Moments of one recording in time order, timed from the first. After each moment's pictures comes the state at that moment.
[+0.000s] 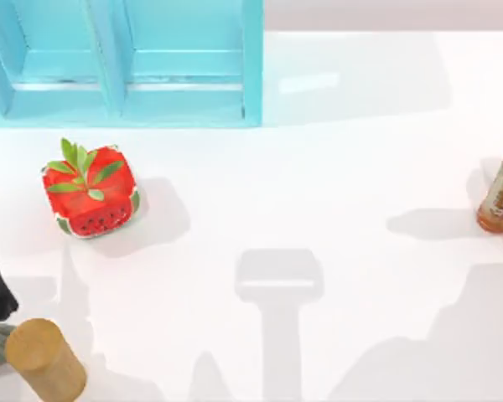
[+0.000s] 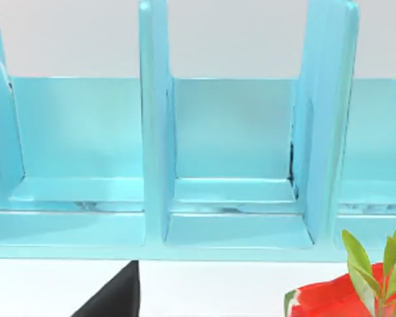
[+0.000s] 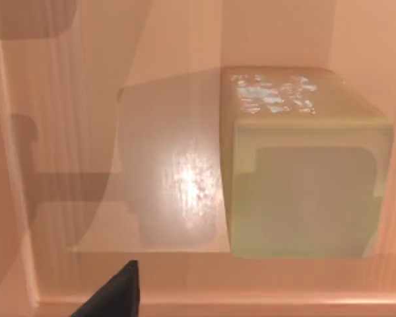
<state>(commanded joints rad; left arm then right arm) 0.00 0.00 0.00 0.00 0.00 0.00 -0.51 1.67 1.35 -1.24 0.00 -0.50</state>
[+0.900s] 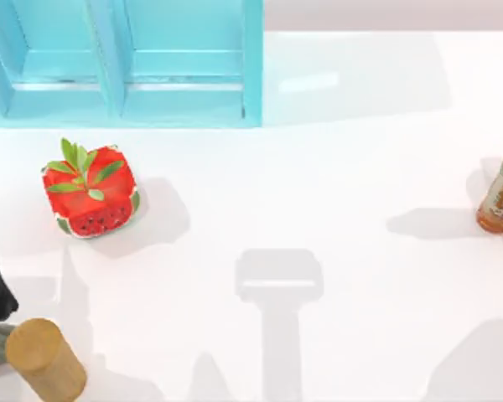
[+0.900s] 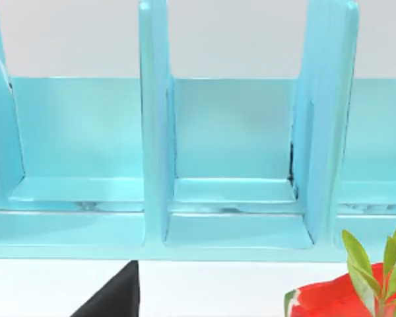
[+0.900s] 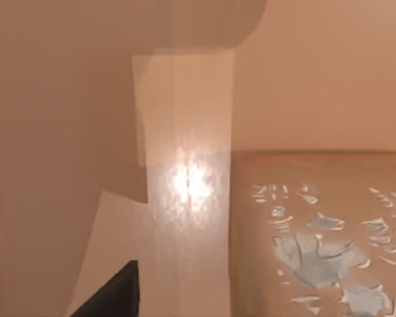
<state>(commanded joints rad) 0.00 0.00 0.00 0.00 0.00 0.00 -0.51 1.78 1.06 -0.85 0.00 -0.50</state>
